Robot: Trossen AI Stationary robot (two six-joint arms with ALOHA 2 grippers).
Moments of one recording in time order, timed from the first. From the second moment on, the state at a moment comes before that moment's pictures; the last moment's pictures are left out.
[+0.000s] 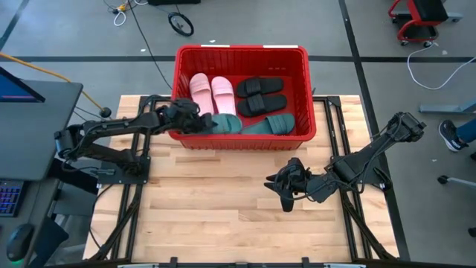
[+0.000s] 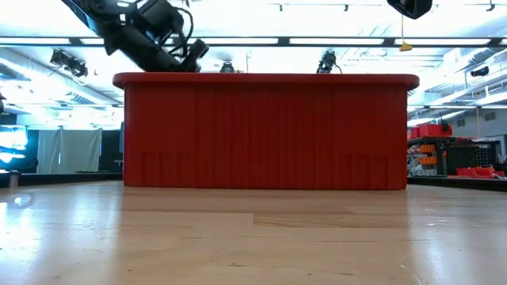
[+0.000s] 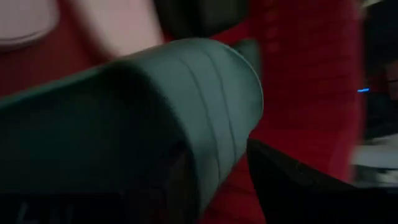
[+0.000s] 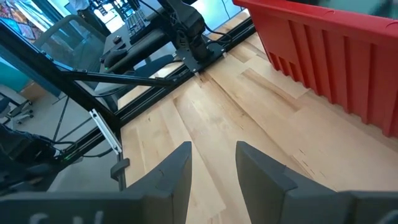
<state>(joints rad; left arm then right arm) 0.44 1.24 0.75 -0.06 0.08 -1.09 0.57 1.27 0.98 -0.19 0.65 0.90</state>
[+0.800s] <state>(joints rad) 0.46 1.24 0.75 -0.04 -0.04 -1.04 0.57 1.27 0.98 -0.19 0.65 0.95</state>
